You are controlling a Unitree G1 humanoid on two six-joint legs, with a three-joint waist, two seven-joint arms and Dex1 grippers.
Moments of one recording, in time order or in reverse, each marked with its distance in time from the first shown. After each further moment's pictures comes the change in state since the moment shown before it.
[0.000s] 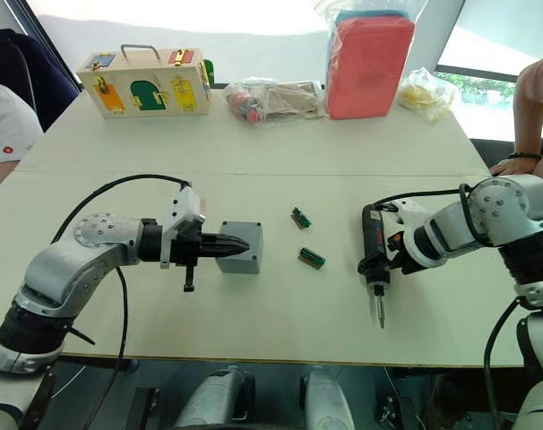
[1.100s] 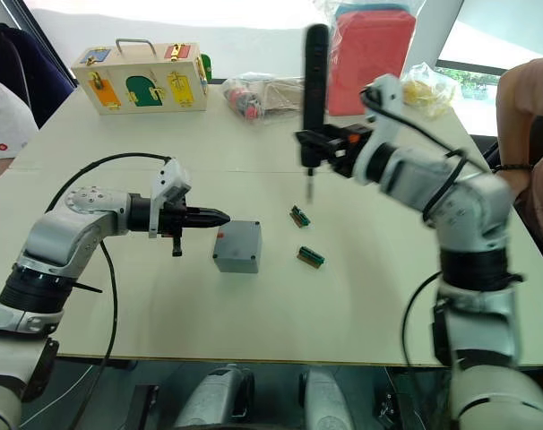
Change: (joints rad) left arm -0.176 0.027 -0.036 0.331 0.089 -0.037 -0.130; right arm 0.101 0.600 -0.417 -0.431 -0.363 -0.736 0.265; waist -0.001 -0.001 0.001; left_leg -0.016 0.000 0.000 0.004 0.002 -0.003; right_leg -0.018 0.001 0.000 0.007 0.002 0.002
